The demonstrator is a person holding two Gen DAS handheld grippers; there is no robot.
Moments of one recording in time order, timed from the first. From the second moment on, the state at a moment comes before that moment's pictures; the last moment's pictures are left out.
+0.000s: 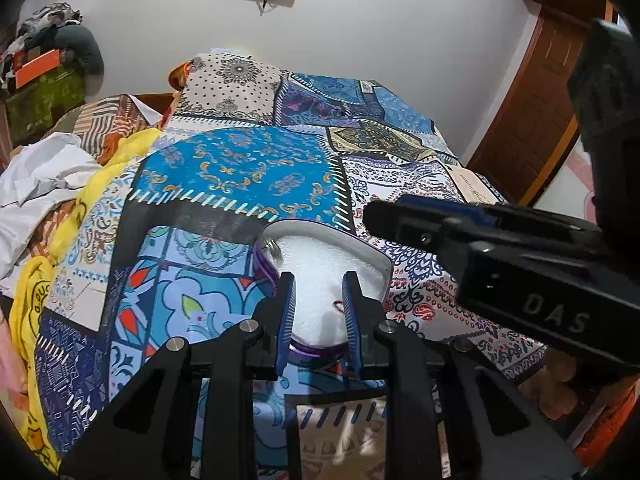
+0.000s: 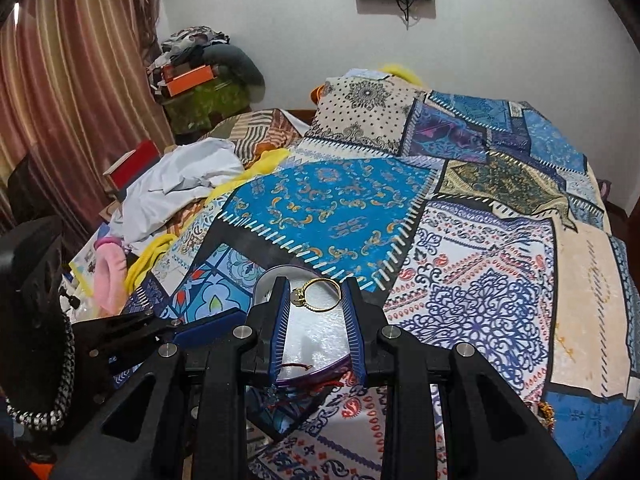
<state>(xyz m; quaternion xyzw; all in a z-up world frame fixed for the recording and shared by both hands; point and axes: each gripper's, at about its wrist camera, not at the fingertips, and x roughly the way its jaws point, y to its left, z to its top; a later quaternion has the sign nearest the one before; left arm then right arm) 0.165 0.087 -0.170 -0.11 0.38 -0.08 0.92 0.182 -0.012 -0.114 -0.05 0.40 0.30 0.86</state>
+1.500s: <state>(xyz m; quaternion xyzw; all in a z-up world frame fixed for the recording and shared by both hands) 0.148 0.045 -0.193 -0.13 0.45 -0.04 0.88 0.132 -0.186 -0.116 -0.05 0.42 0.12 0.90</state>
